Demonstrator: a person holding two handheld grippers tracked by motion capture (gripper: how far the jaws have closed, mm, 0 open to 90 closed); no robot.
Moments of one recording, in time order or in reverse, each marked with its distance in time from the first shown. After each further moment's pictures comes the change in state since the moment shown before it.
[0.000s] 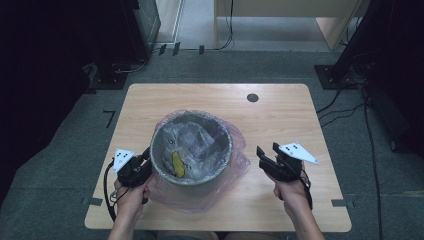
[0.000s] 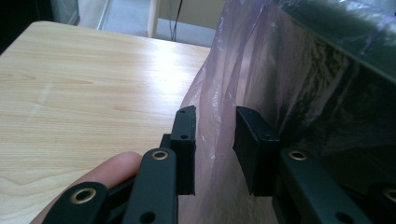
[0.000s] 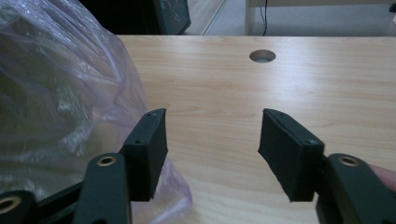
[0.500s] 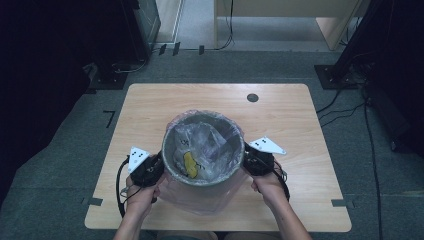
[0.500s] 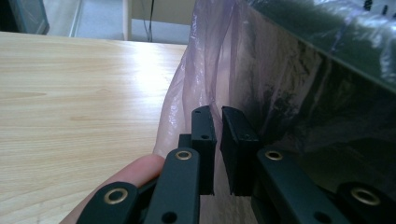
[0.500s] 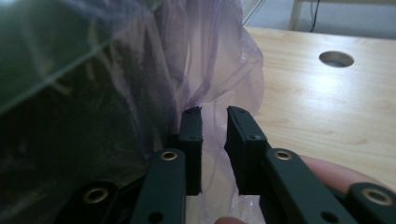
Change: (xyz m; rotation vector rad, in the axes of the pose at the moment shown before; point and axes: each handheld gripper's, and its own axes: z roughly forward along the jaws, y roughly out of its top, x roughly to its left) left arm -0.027 -0.003 0.012 0.015 -0.091 0.077; right arm 0.043 -0.002 0.040 0.048 0.140 -0.089
